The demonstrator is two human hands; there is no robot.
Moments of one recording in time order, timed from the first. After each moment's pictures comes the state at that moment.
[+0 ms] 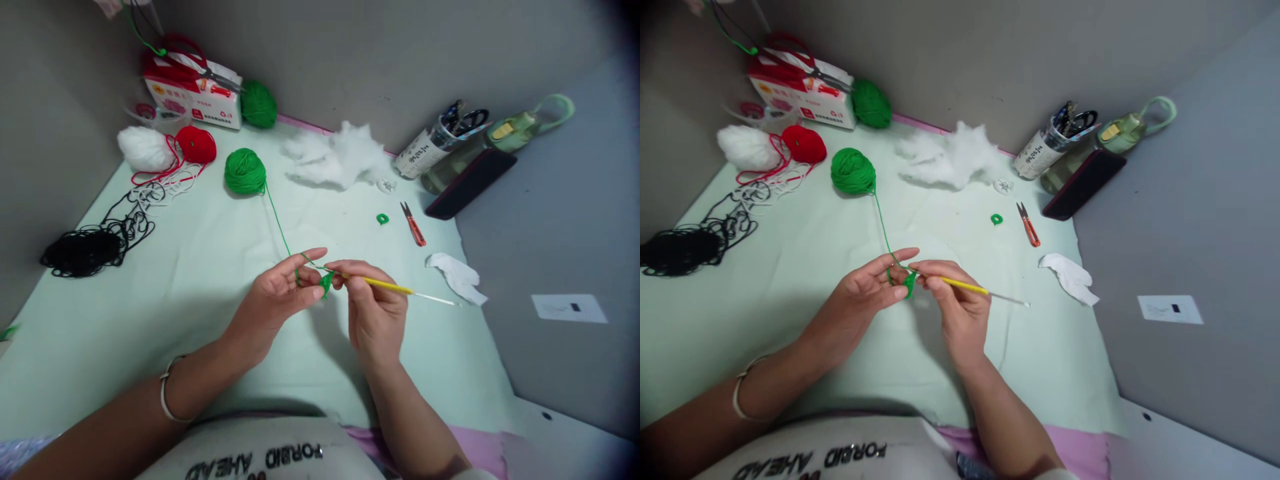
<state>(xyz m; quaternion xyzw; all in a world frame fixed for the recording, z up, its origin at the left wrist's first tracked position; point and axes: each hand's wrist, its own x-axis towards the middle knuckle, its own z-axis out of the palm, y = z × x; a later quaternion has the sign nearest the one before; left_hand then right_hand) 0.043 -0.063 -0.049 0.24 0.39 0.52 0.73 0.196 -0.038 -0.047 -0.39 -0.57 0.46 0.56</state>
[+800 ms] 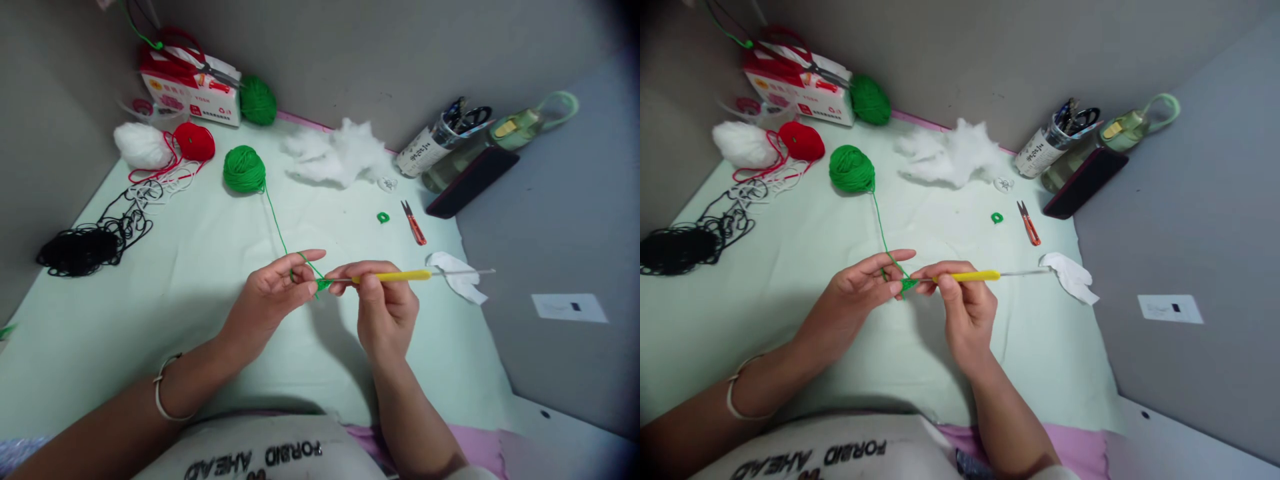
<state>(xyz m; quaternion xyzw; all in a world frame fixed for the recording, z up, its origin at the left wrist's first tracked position) 0.038 -0.062 -0.049 0.29 0.42 0.52 0.69 0.203 -0.039 -0.041 -0.38 -0.60 0.45 0.54</state>
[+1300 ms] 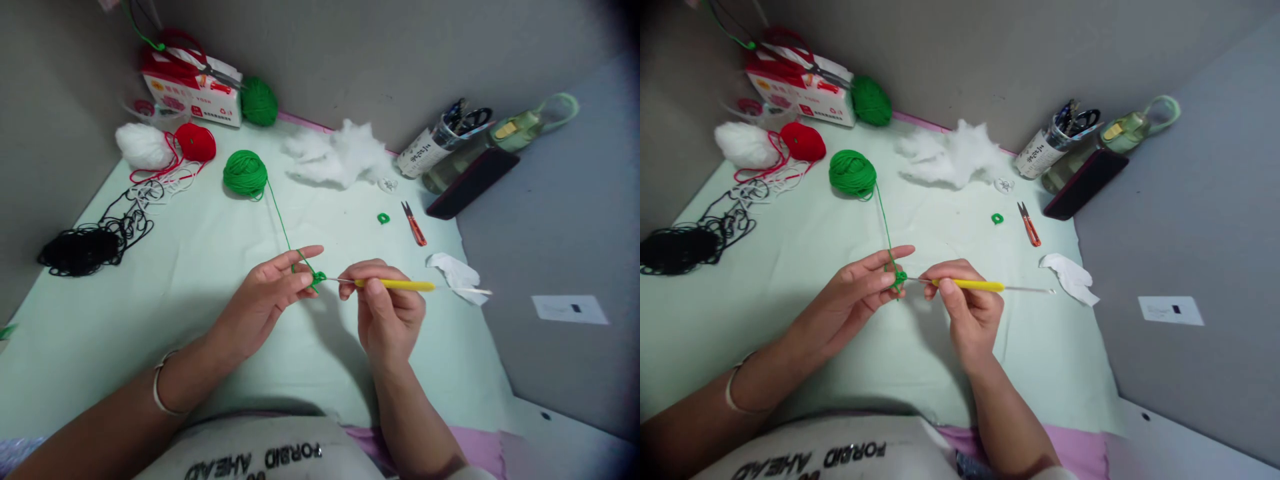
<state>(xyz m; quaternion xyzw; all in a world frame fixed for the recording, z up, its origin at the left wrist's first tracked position) 0.036 -0.056 -0.046 0.18 0.36 0.51 0.76 0.204 -0.036 -0.044 -0.36 -0.64 0.39 0.56</state>
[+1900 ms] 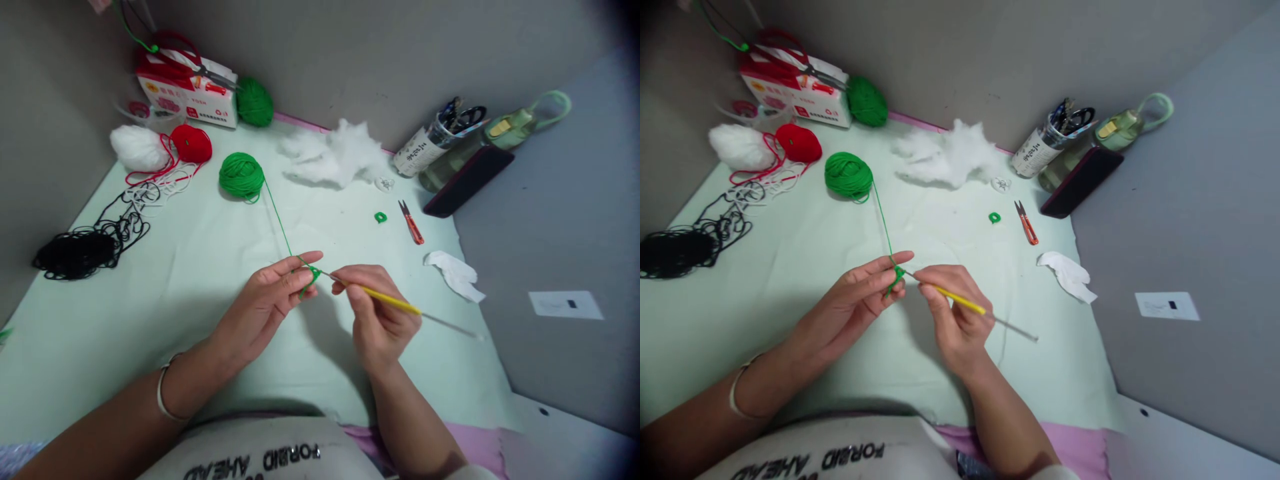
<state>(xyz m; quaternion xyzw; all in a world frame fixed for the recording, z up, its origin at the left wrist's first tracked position) 0.041 -0.058 -0.046 0.14 0.35 0.52 0.77 0.201 -0.043 -0.044 -0.38 -0.70 0.27 0.54</state>
